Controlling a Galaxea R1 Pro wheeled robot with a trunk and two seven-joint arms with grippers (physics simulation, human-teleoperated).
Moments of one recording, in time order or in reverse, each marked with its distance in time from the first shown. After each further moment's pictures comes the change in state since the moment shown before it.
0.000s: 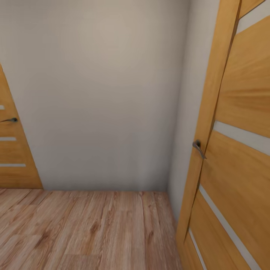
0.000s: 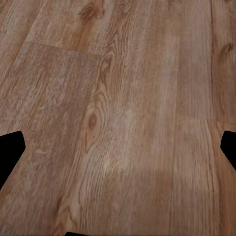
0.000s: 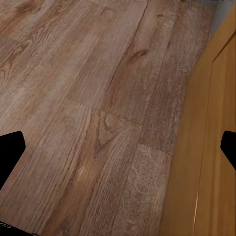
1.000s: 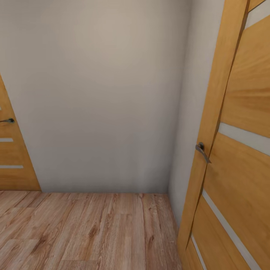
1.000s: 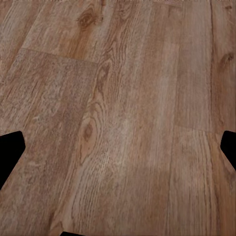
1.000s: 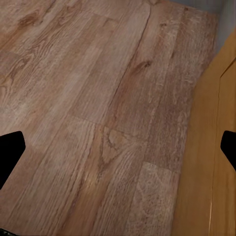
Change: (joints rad) left arm 0.000 -0.015 0.004 -0.004 0.000 -0.002 0.015; right arm -0.015 0.028 0.001 0.005 0.001 0.002 0.002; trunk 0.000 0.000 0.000
